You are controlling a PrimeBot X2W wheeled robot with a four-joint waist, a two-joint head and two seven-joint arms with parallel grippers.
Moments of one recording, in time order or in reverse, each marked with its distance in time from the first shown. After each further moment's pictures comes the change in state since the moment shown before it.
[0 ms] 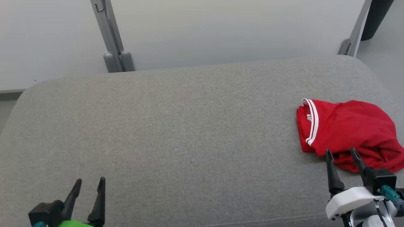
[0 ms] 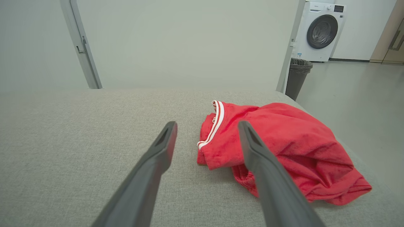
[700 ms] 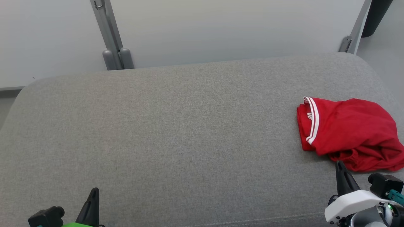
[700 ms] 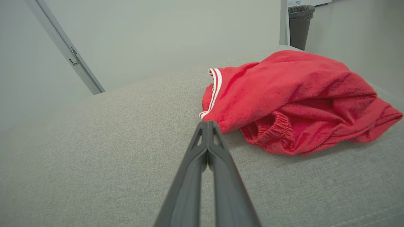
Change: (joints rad) left arm 0.019 -0.069 0.020 0.051 -0.137 -0.014 0.050; right arm 0.017 0.052 -0.037 0.042 0.194 0.037 0.044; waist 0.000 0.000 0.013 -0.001
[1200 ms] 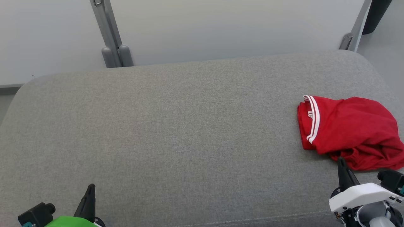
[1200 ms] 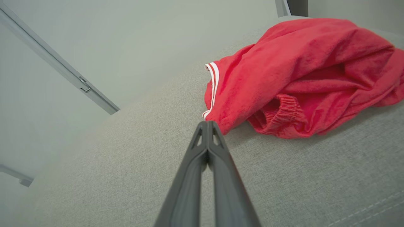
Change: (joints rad) left arm -0.022 -0.035 0.058 0.015 -0.166 -0.018 0.054; right arm -0.026 0.023 -0.048 0.005 0.228 0.038 0.062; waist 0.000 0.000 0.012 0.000
